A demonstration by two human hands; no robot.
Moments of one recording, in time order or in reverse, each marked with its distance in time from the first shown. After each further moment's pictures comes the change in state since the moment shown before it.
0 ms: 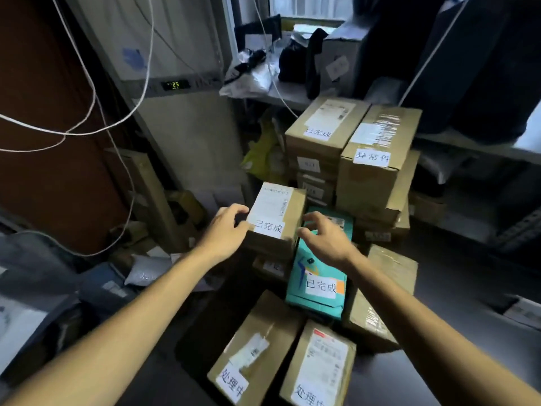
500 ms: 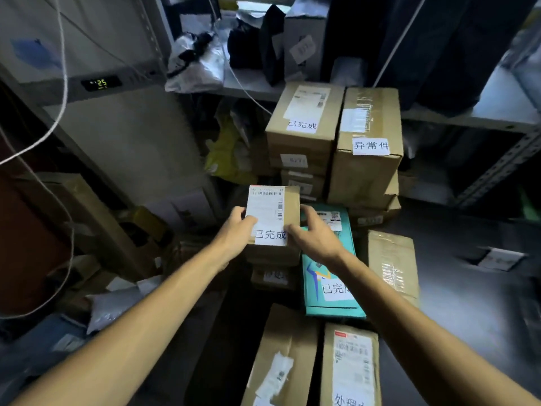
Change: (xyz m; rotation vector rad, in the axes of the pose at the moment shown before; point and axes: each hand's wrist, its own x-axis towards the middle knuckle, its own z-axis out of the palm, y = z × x) left_hand 0.073 -0.001 0.018 -0.355 -0.301 -0.084; right_hand 0.031 -0.023 0.040 0.258 0.167 0.226
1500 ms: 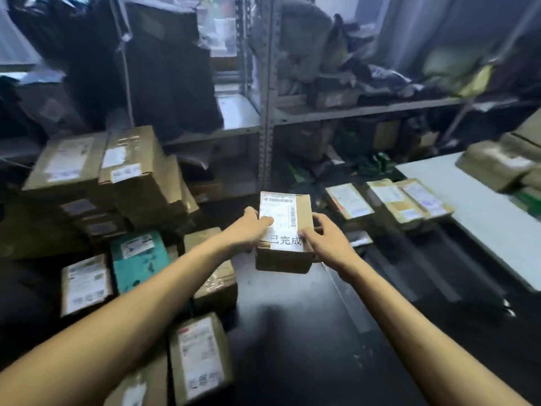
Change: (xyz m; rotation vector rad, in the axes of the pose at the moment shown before) left_hand -0.180 0.142 0.302 0.478 -0.641 0.353; right_hand -0.267 0.148 -0.237 0.209 0.681 0.288
